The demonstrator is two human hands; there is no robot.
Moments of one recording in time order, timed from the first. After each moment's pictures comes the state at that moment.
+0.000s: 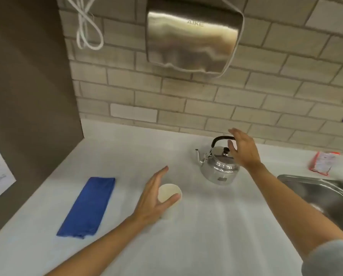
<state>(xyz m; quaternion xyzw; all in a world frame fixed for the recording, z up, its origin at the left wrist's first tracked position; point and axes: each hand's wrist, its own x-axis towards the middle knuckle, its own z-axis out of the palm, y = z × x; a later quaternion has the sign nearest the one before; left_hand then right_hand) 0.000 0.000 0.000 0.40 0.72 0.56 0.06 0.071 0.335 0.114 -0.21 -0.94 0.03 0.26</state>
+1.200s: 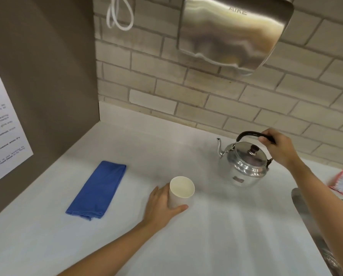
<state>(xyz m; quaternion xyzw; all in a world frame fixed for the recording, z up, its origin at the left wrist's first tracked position) 0.018 0.010 -0.041 0.26 0.82 0.50 0.07 0.077 0.350 0.165 -0.22 -0.93 0.19 0.24</state>
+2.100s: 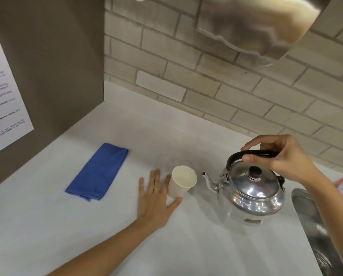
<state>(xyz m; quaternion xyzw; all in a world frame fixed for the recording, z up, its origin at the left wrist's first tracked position) 0.033 0.003 -0.071 0.27 0.95 0.19 0.00 0.118 0.227 0.213 -0.06 -0.95 0.30 0.11</state>
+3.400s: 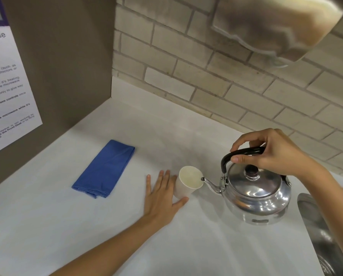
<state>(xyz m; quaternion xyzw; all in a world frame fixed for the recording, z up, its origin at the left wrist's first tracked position) 0.031 0.000 -0.052 0.27 0.92 0.28 0.03 0.081 0.195 0.226 -0.04 -0.99 0.14 0.01</state>
